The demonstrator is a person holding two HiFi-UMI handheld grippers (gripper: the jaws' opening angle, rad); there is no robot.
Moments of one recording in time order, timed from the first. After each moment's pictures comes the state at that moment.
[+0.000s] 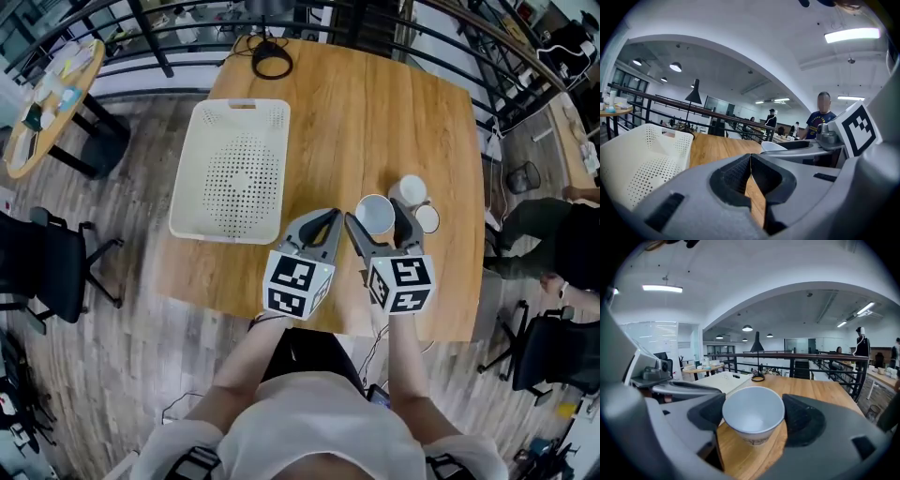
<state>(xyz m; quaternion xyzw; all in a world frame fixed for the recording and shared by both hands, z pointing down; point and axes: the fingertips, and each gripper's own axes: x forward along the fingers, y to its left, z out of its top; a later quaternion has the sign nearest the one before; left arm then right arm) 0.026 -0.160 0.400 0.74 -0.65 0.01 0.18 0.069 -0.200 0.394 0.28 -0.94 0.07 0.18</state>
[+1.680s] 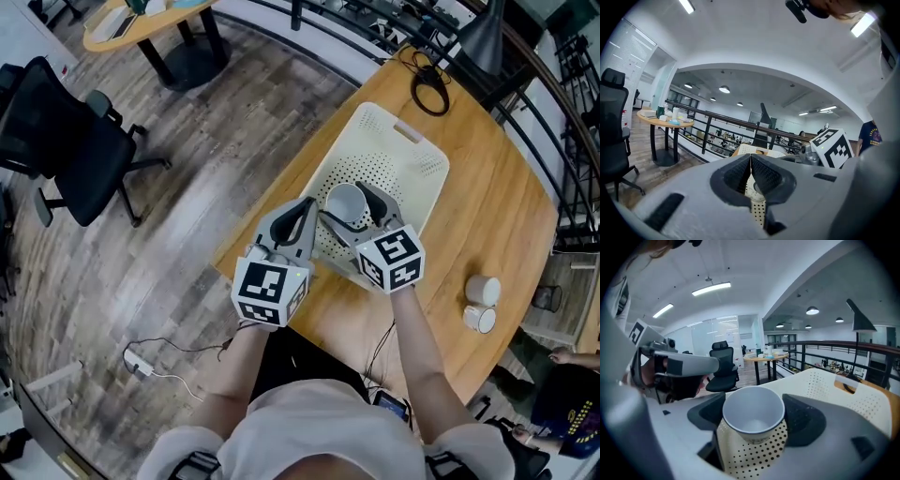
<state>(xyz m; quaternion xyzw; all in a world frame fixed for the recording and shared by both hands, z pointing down) -0.273 -0.009 0.400 0.52 -0.84 -0.05 0.15 -0.264 -0.060 0.454 -0.13 -0.96 0.02 0.23</state>
